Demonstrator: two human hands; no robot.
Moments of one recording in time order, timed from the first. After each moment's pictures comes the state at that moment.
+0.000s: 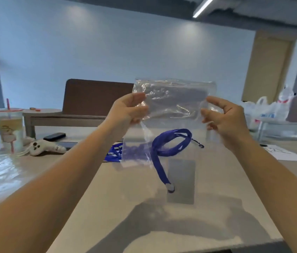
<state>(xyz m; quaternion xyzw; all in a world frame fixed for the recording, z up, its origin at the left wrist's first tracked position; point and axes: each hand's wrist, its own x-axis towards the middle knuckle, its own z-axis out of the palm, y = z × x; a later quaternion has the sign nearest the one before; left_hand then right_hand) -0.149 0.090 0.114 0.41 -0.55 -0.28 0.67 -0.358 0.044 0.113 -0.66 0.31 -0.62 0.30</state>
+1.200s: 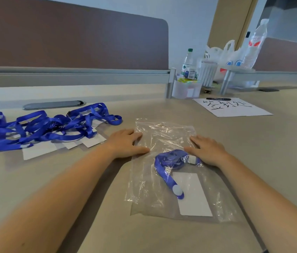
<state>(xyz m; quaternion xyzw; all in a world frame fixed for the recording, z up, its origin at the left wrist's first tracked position) -0.263 -0.151 -0.057 0.63 -0.77 -0.10 0.02 -0.507 -0.150 -0.058 -0.73 0.67 -0.03 0.08</state>
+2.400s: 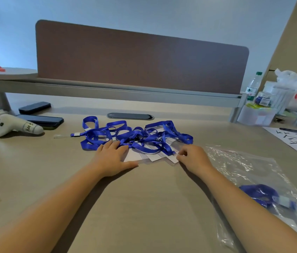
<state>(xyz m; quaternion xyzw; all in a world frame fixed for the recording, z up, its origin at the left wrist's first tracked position) -0.064 -0.064 -0.057 0.78 -0.63 -0.05 0.03 -0.276 -0.151 -0.052 -0.80 0.55 -0.19 0.15</state>
